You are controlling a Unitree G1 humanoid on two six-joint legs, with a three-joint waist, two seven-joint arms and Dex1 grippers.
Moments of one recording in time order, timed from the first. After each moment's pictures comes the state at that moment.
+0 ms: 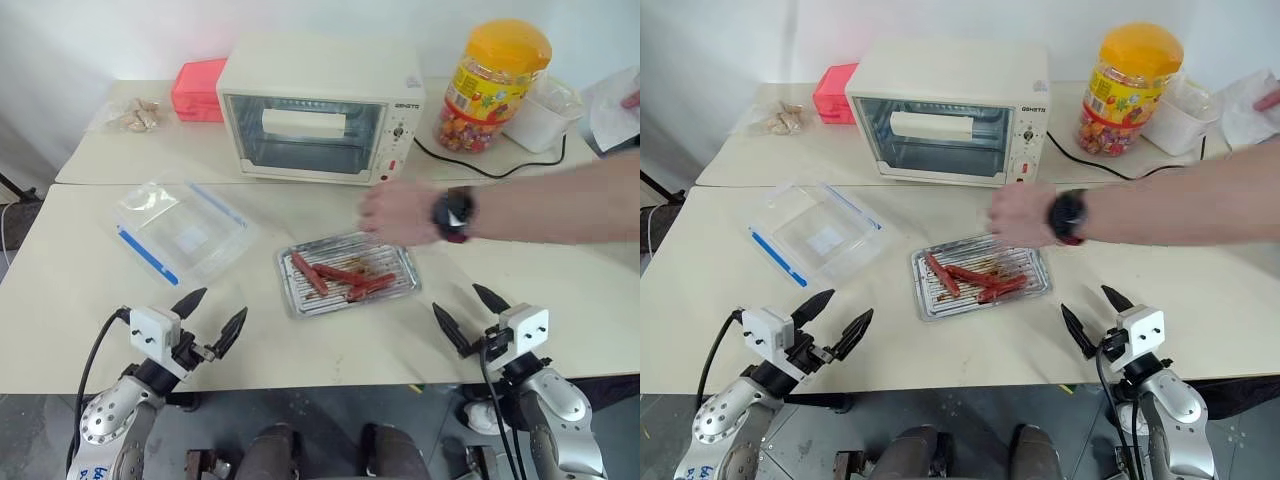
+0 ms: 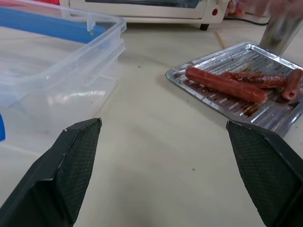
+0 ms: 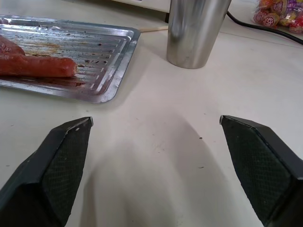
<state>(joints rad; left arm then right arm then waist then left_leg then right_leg) 0.31 0.33 0.24 -0.42 -0.41 0.13 -0.49 0.15 -0.38 -0.20 0.00 0.33 -0.23 0.61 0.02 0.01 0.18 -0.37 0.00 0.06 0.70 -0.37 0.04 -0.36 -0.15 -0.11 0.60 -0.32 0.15</state>
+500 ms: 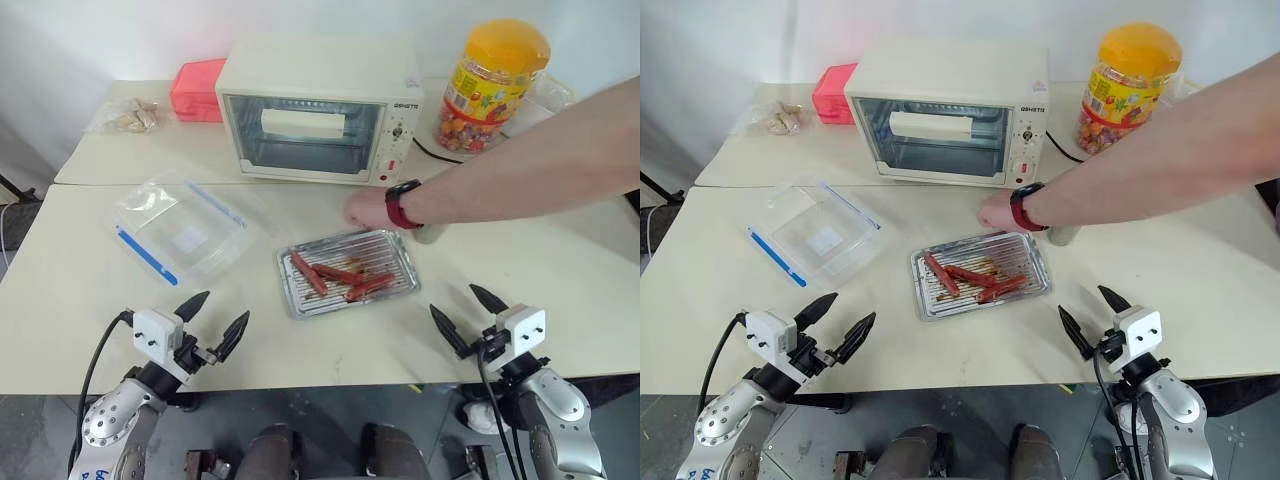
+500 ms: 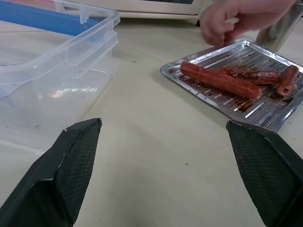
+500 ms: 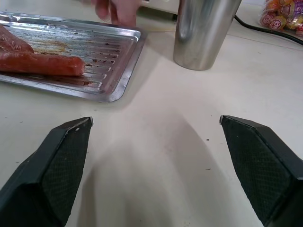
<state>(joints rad) 0.31 0.33 0.23 -0.41 -0.41 0.13 -0.50 0.14 -0.38 -0.20 0.00 0.32 -0.24 0.62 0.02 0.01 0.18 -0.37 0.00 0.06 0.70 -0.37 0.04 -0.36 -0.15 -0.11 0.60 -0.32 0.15</state>
